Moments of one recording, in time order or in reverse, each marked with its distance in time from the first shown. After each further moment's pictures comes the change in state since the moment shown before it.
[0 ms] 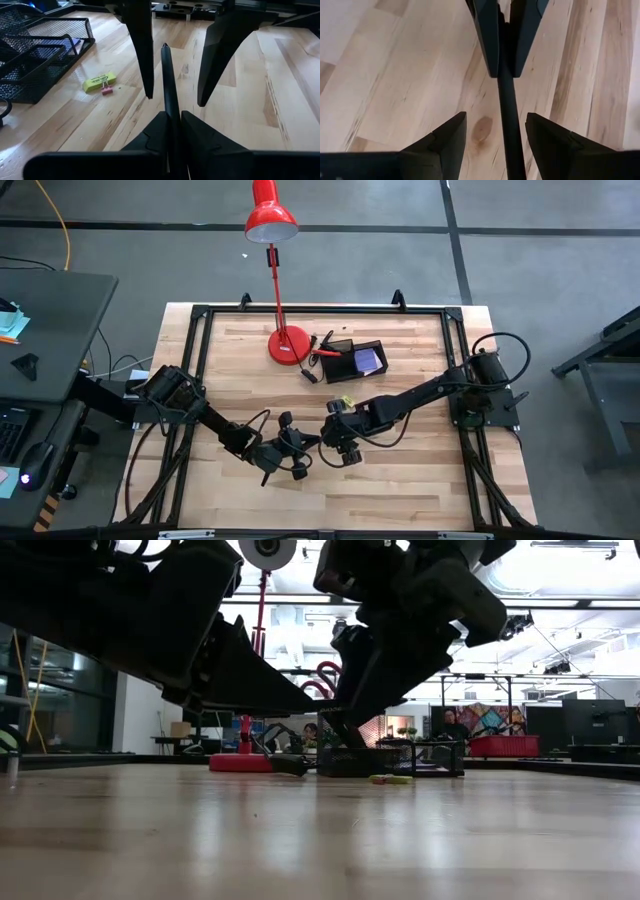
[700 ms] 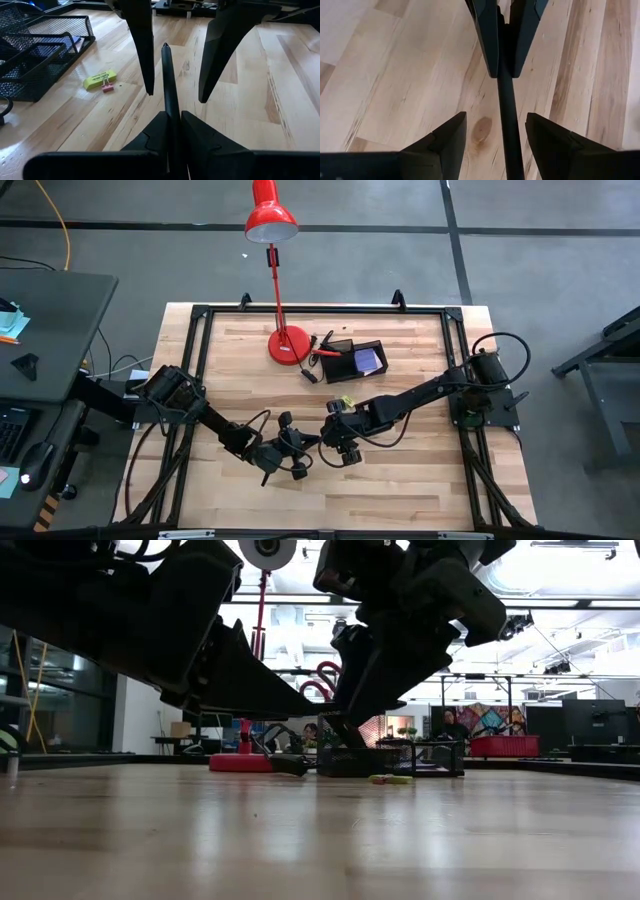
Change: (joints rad) left arm 0.000 0.000 0.000 -0.015 0.001 -0.003; right arm 0.000 -0.001 0.000 0.002 0.001 0.000
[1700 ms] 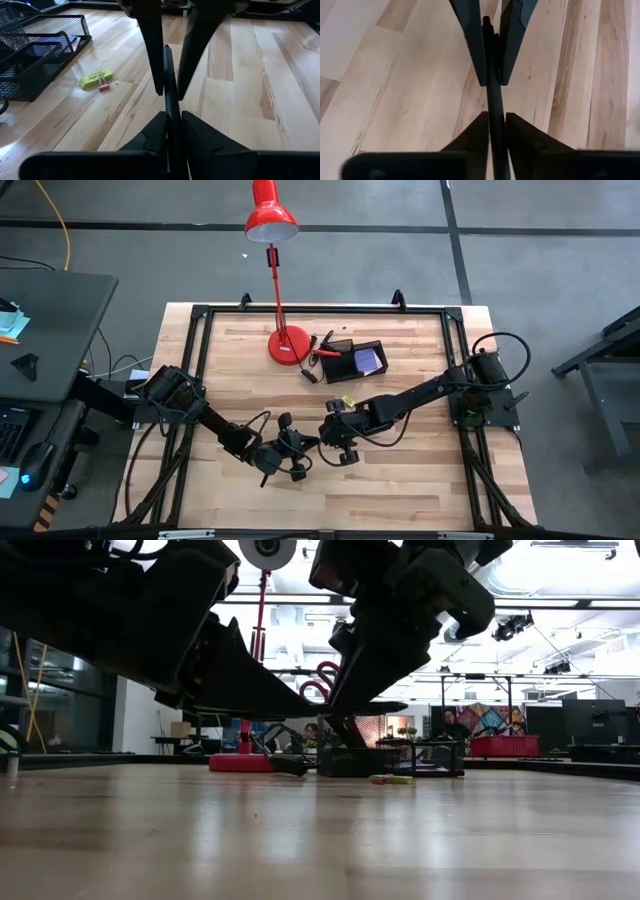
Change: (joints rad) left arm 0.000 0.000 0.000 -0.007 0.003 -0.001; right arm -0.003 0.000 0.001 0.029 -0.012 0.037
